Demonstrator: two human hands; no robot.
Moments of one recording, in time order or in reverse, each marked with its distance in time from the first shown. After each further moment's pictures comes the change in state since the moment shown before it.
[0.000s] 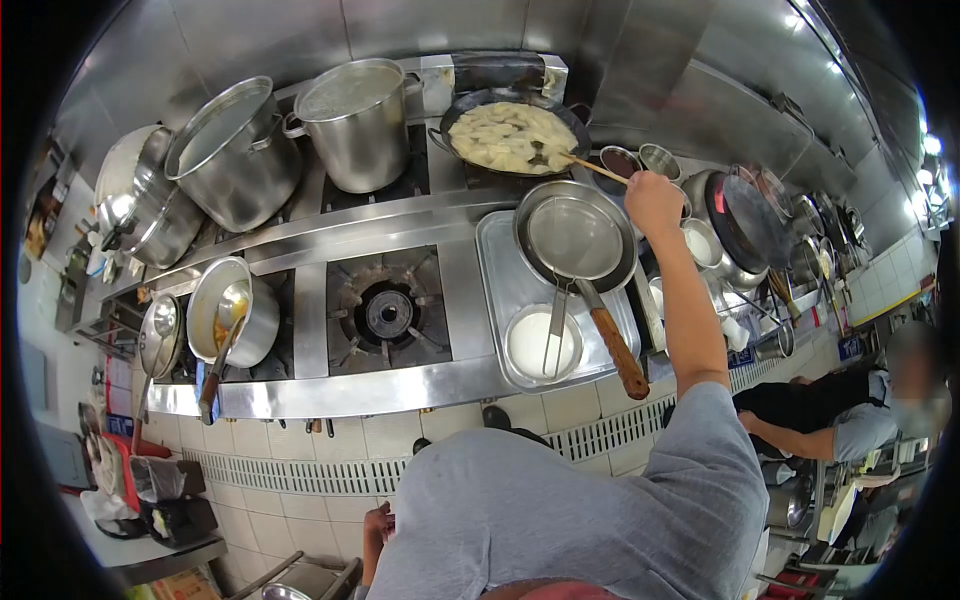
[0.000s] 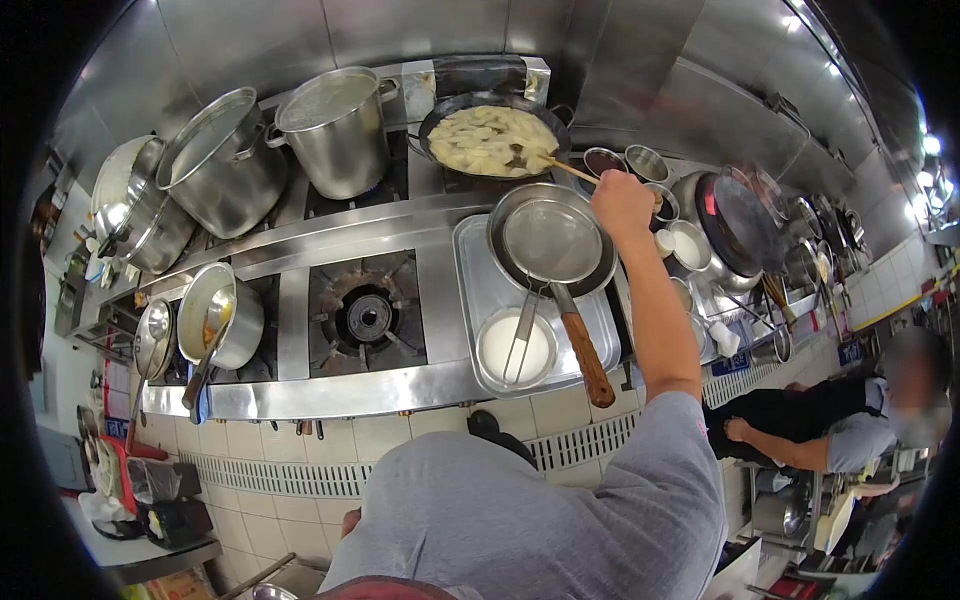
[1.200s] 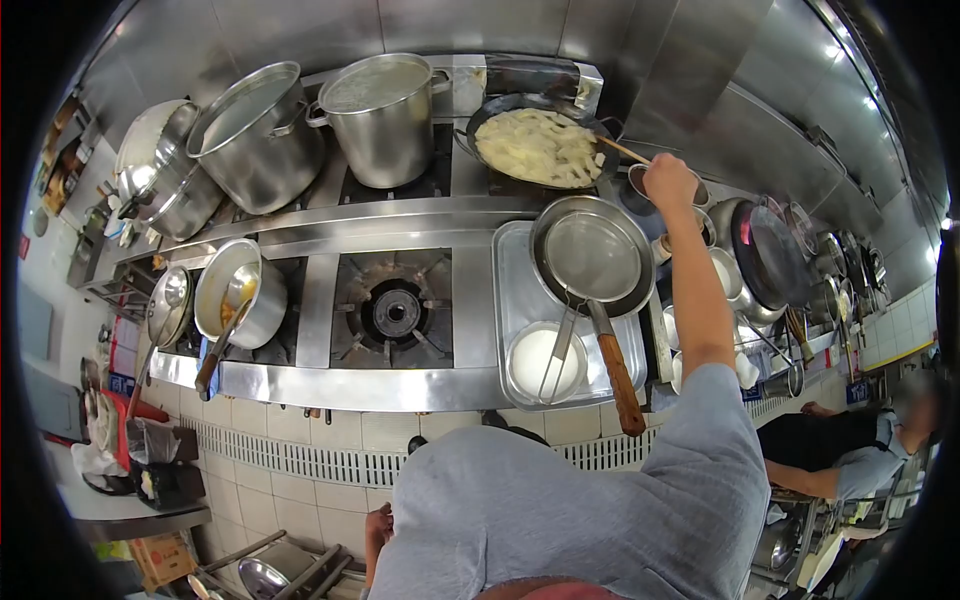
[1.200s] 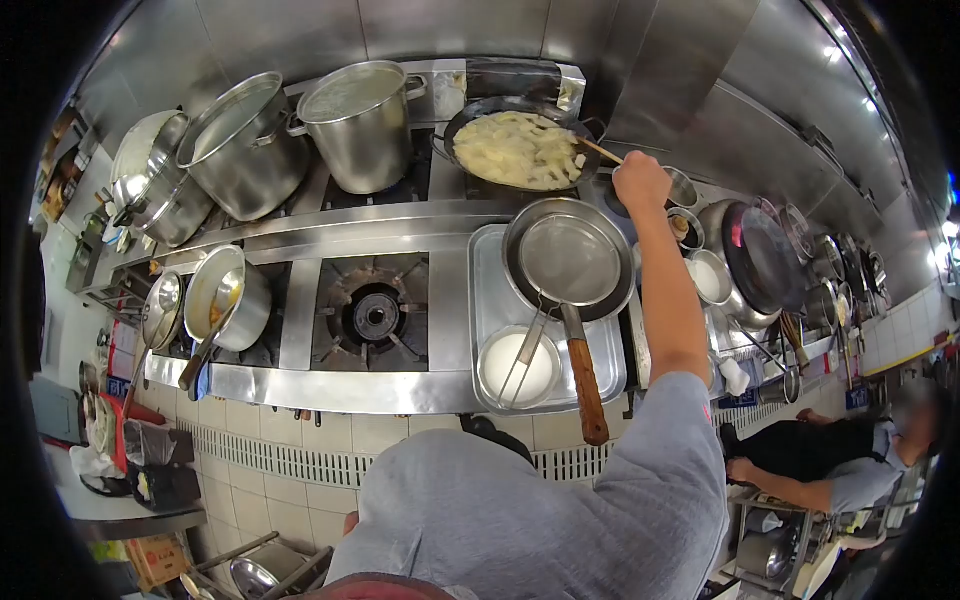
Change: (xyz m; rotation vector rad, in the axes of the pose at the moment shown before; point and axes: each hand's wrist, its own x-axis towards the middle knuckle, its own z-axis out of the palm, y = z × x) left_hand 0.005 -0.032 0.066 -0.365 0.264 -0.303; right_hand 0.098 0.019 0.066 0.084 0.017 0.087
